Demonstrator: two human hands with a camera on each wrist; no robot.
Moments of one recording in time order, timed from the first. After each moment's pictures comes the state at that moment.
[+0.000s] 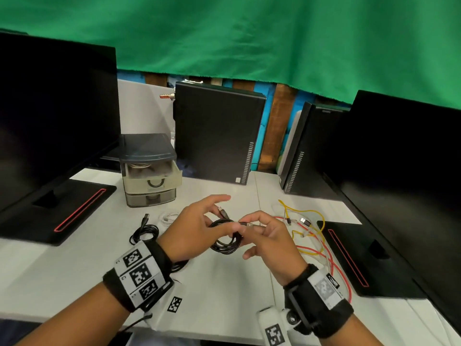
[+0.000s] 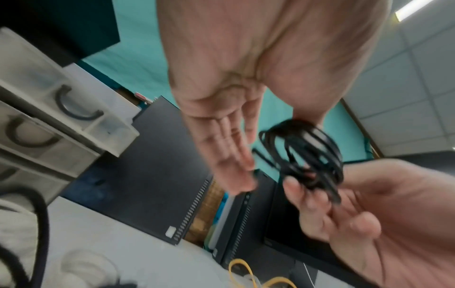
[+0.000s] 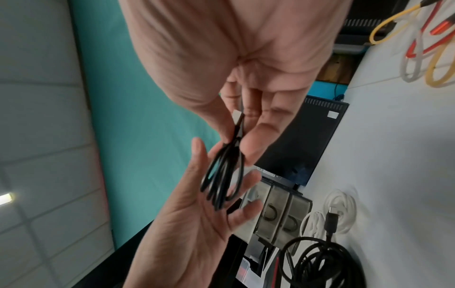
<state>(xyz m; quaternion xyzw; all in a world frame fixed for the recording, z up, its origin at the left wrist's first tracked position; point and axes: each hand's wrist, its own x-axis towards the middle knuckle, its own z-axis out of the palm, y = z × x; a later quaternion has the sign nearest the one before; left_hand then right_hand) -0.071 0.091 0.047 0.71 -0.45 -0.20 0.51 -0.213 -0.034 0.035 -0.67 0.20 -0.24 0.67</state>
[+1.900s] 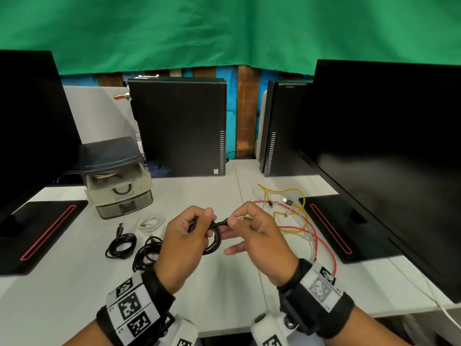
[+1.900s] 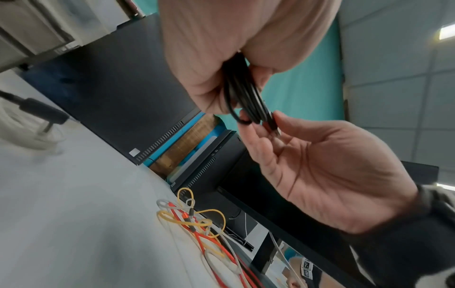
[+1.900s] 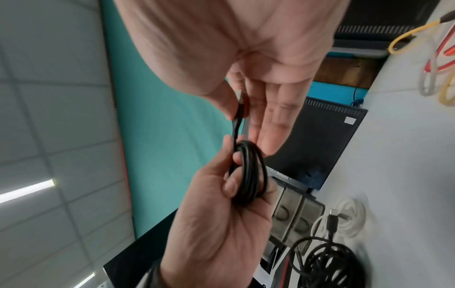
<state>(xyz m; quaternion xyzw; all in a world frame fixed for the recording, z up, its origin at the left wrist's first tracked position) -0.120 0.068 0.025 0.61 -0.31 -0.23 0.69 -0.242 -0.025 0.040 -0.66 0.20 -0.28 0.67</state>
